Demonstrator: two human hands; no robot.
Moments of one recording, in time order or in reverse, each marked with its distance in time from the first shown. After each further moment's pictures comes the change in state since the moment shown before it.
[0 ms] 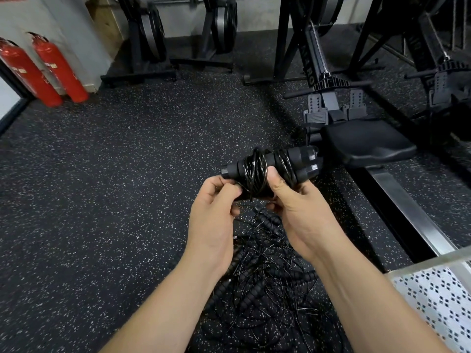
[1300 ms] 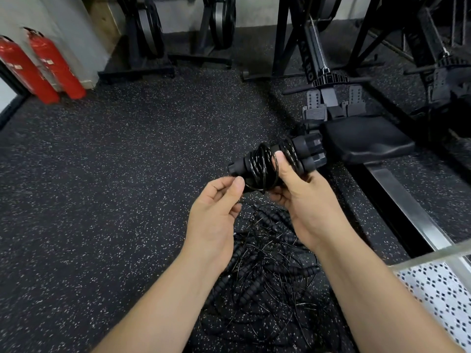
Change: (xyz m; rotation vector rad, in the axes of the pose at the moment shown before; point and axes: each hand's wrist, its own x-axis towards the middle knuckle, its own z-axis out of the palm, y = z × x) left_hand -0.003 -0.003 -0.004 -0.095 -0.027 -0.145; right_hand 0.003 -0.011 -0.007 -0.080 0.048 -0.037
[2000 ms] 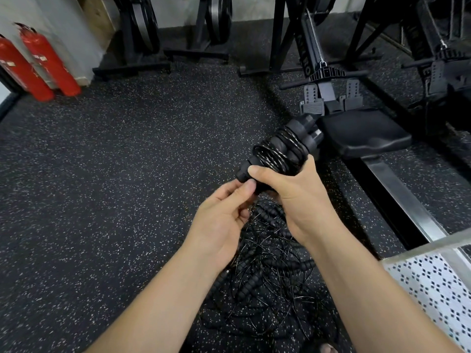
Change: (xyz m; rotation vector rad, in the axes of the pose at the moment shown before) left_hand -0.005 -0.002 0.008 -0.008 -0.106 -0.176; right_hand 0.003 0.008 0.002 -0.050 0.013 -0.061
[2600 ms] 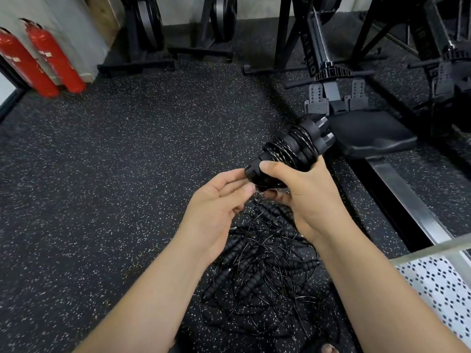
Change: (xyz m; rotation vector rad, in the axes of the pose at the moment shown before) left_hand -0.003 0.020 -0.015 0.198 -0.040 0.109; right_hand -0.006 -0.013 0.001 -0.009 -0.011 0.011
